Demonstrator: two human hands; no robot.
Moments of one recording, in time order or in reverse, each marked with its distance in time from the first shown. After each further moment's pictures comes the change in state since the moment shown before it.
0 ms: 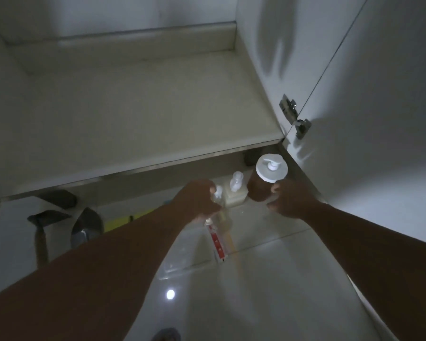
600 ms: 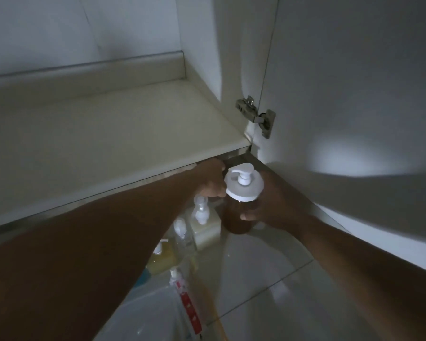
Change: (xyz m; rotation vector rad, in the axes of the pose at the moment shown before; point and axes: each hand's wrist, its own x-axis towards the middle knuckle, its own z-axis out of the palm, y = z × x) left_hand 0.167 0.080 0.047 0.157 0.044 0.260; right_hand 0.113 0.084 0.067 0.505 0.412 -0.319
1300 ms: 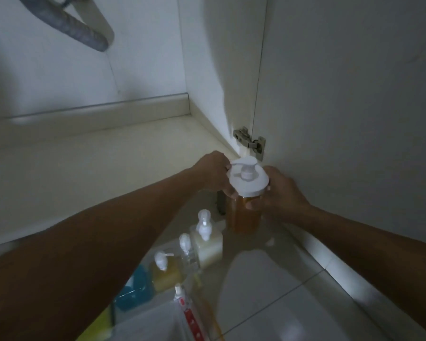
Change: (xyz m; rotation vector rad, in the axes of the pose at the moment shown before) left_hand -0.041 0.031 -0.049 -0.088 0.190 0.123; right_hand -0.024 -0.068 -0.052 0.046 0.129 -0.005
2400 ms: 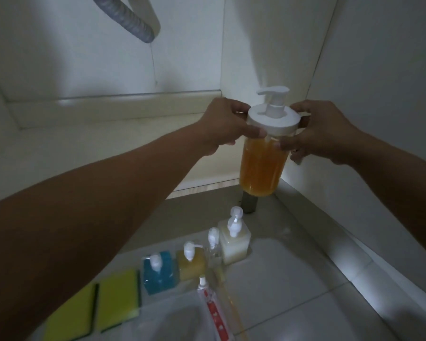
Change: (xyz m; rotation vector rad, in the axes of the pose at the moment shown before) left_hand -0.038 -0.006 -0.090 -0.603 0.276 0.040; right_hand 0.033 -0.134 -0.043 -0.061 0.022 -0.079
